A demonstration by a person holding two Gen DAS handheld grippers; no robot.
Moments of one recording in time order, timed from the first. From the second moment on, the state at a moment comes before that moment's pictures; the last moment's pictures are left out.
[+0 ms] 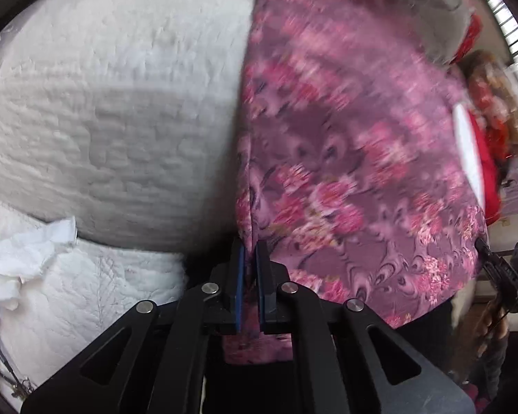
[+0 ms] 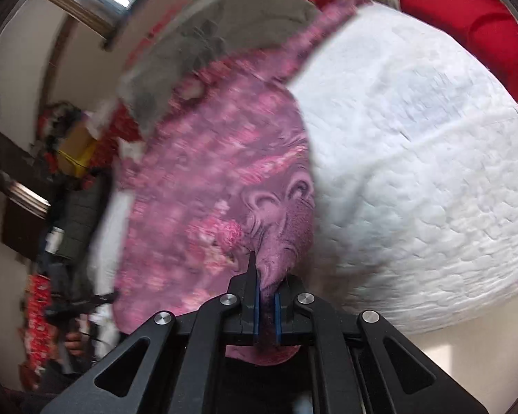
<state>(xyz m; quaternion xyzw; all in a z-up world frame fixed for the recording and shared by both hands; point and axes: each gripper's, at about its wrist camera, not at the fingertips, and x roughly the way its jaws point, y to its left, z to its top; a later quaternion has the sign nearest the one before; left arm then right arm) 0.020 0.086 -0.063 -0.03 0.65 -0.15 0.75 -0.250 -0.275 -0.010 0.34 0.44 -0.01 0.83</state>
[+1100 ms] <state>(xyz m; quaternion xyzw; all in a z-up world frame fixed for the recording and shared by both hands) 0.188 -0.054 -0.057 0.05 0.54 -0.21 0.82 -0.007 -0.536 0.005 0.41 0.31 -0.25 0.82</state>
